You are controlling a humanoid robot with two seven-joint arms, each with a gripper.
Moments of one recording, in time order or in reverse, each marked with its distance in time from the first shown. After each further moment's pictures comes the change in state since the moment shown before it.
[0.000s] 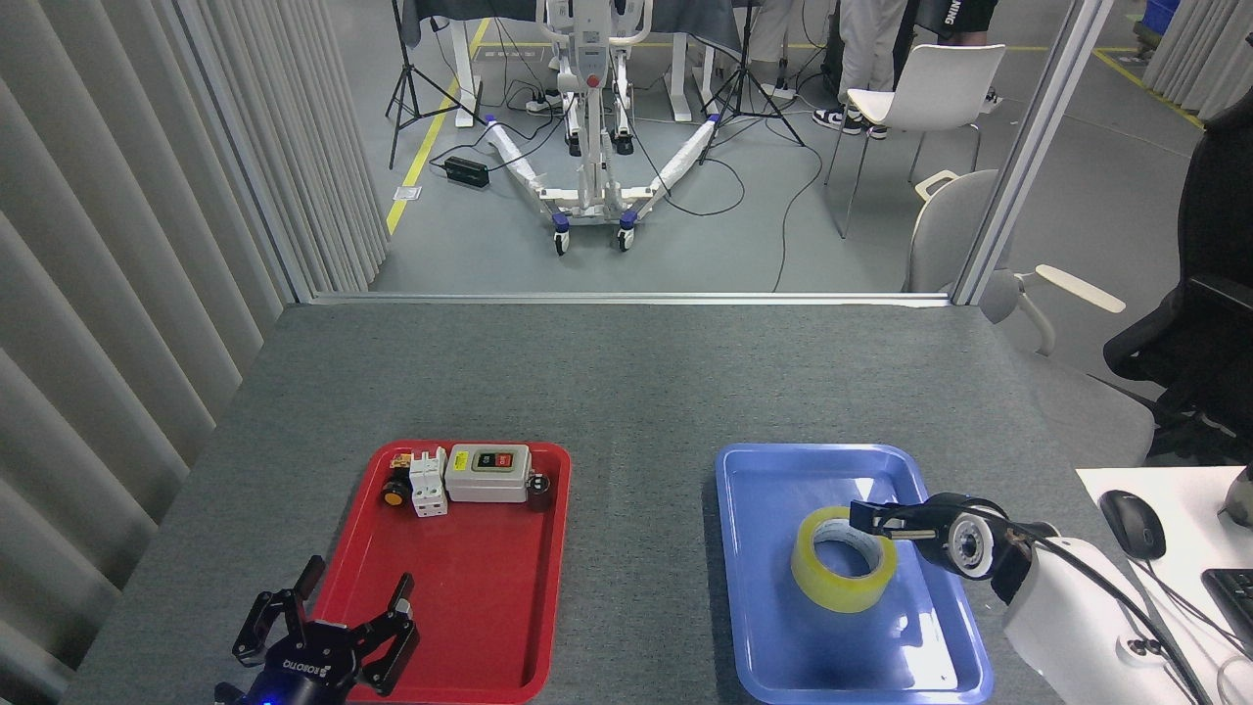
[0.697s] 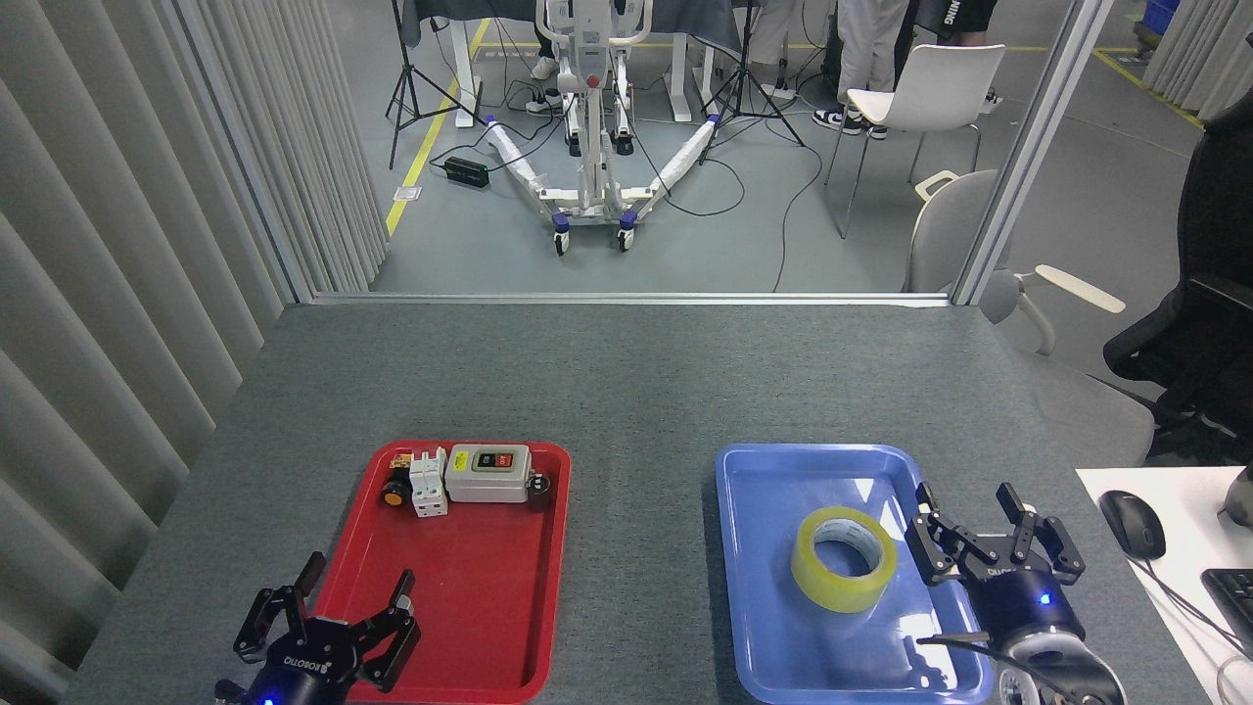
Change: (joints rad) left arm -0.005 -0.002 0.000 -0.001 0.001 0.000 0.001; right arm 0.460 0.158 -0.476 -0.382 0.493 -0.150 -0.655
